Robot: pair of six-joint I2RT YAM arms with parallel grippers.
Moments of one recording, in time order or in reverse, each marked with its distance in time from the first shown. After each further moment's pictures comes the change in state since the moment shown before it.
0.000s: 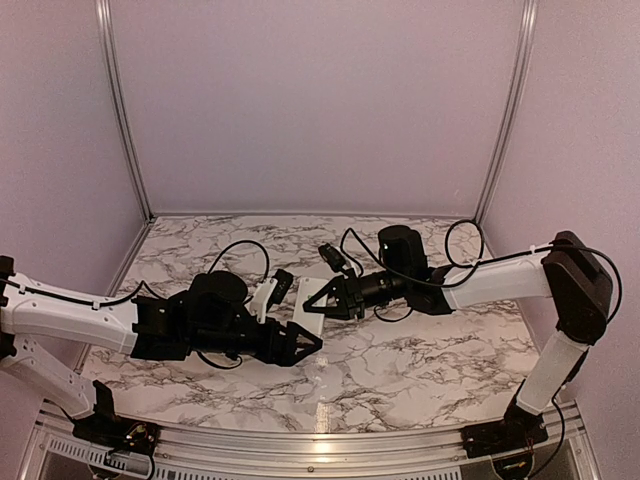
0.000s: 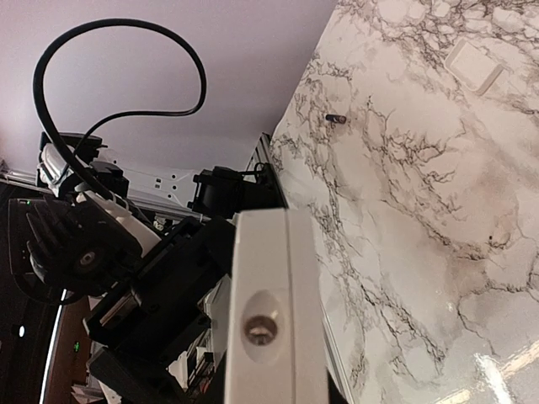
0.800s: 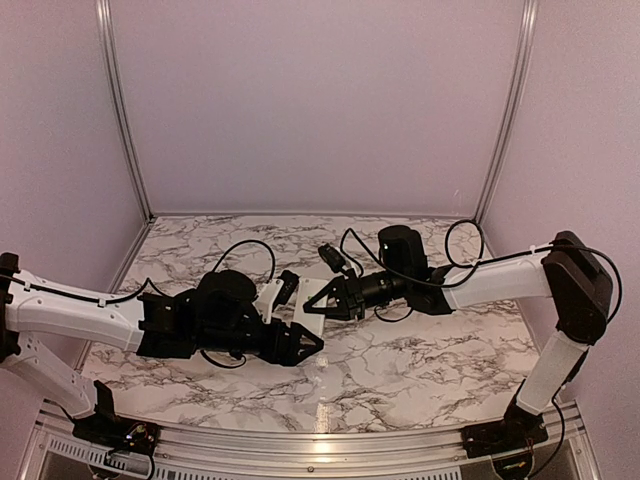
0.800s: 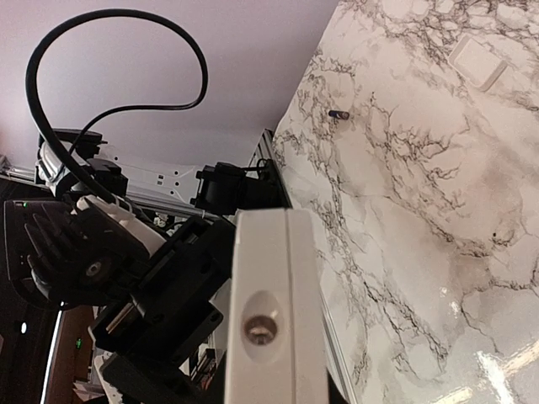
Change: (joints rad) left arm -0.004 0.037 0.042 -0.044 -0.011 0.023; right arm 0.000 0.000 0.000 -0.002 -0.014 0.000
